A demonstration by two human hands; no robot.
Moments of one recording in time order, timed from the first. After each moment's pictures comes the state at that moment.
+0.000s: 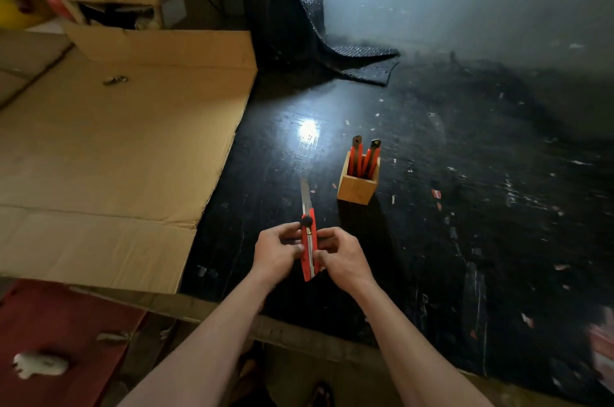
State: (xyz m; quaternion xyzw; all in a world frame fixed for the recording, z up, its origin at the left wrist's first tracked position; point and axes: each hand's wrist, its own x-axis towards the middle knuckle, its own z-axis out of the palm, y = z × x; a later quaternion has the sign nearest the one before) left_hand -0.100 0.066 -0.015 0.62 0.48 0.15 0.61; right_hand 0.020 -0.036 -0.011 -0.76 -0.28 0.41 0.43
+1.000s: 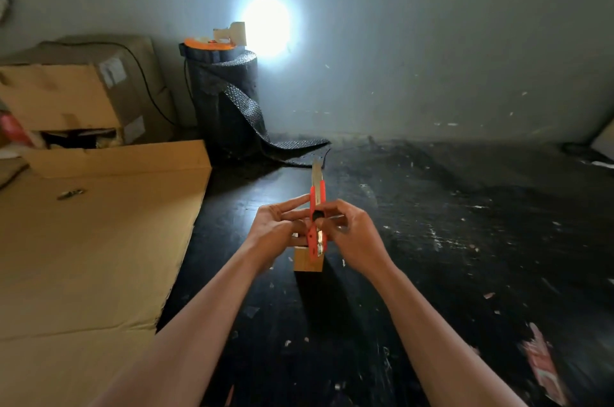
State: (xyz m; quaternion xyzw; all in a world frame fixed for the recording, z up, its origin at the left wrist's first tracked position) left_hand -0.014 0.070 0.171 0.61 0.23 0.18 0.73; right_hand 0.100 -0.060 0.160 -0.74 -0.40 0.15 0.52
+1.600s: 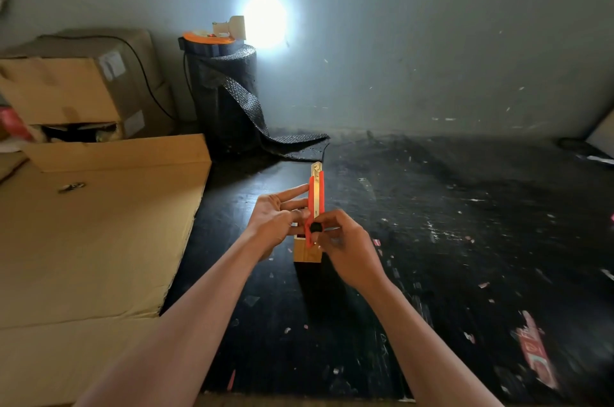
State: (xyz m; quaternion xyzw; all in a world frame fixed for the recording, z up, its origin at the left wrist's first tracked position) left_hand -0.017 0.070 0.171 0.64 0.24 0.18 0.71; right_hand 0.068 -0.077 0.141 -0.76 -0.39 0.15 0.50
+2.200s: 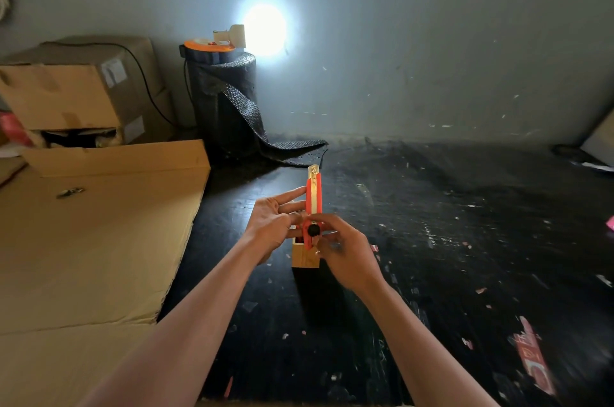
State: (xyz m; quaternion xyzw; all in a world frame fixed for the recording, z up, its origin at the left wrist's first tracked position) left_hand -0.018 0.067 0.176 0.64 0.23 0.20 0.70; right_hand 0.065 -0.081 0.147 -0.76 -0.41 0.13 0.49
